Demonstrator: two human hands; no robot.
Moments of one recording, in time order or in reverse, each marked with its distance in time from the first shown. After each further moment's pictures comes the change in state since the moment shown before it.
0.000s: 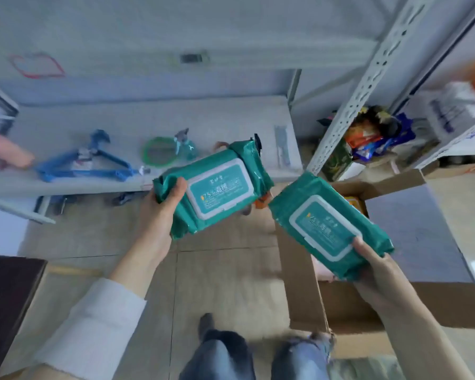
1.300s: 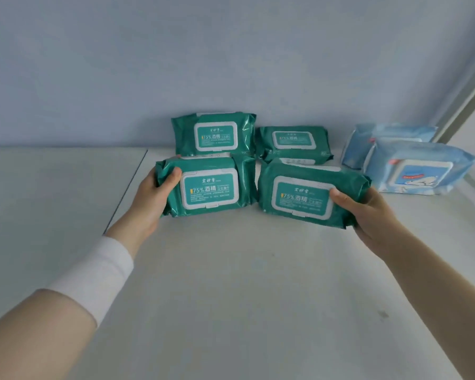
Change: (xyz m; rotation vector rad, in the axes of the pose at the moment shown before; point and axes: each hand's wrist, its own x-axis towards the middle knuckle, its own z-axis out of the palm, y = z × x) left_hand 0.563 0.290 -0.010 0.177 -0.096 0.360; right_hand 0.489 -0.255 0.412 -0.373 -0.143 -0.391
